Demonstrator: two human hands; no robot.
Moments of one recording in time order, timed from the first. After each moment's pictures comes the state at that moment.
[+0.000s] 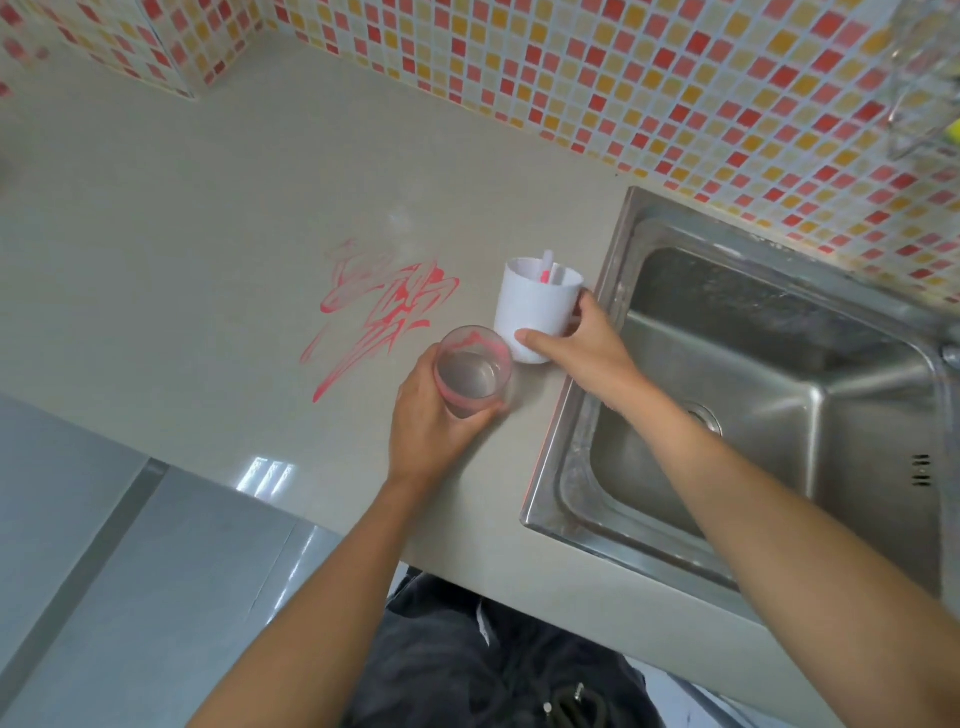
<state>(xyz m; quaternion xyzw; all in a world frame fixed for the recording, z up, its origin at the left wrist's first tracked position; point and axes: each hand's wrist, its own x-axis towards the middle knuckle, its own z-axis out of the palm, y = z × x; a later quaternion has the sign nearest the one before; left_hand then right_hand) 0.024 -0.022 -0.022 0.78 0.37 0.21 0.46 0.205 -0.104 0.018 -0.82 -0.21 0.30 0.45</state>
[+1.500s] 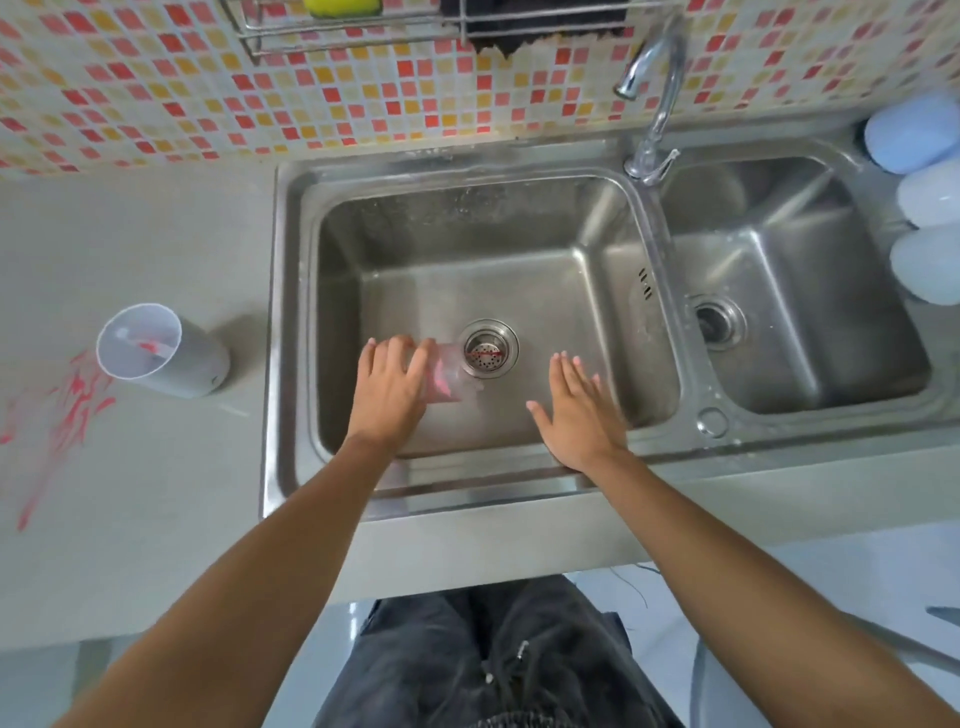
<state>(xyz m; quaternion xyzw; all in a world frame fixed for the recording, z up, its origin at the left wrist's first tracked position) 0.189 -0.224 -0.054 1.00 0.02 0.04 -0.01 0.236 -0.471 -0.072 -0.97 -0.16 0.18 0.08</state>
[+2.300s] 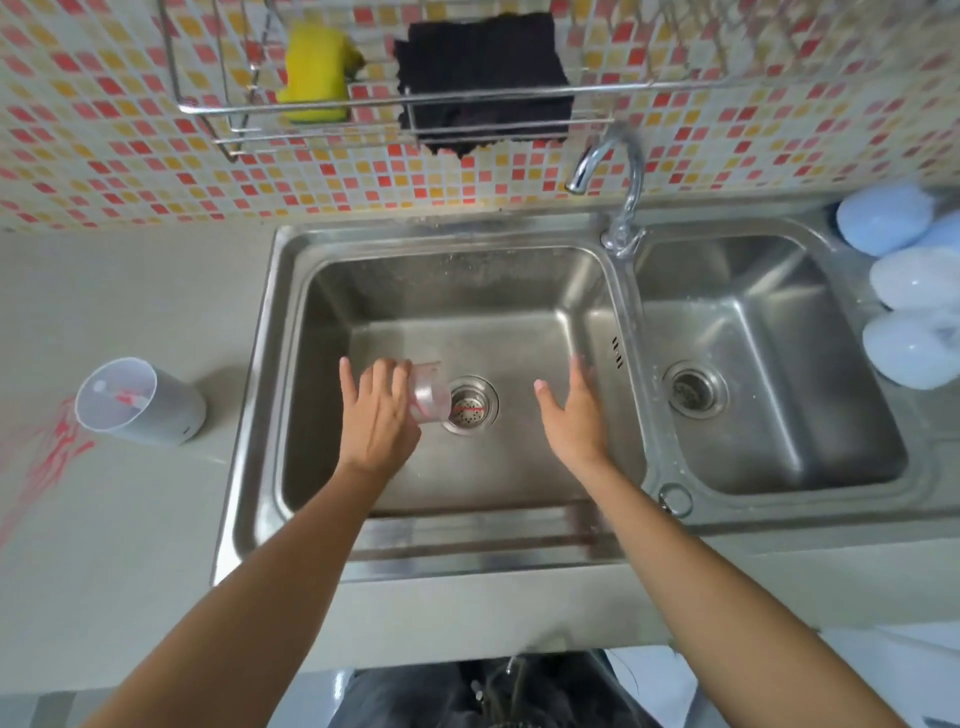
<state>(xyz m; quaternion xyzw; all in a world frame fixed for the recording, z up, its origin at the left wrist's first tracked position) 0.235 -0.254 -0.026 0.99 0.10 0.05 -0.03 0.311 -0.480 -0.036 -0.90 0.01 0.12 0.42</state>
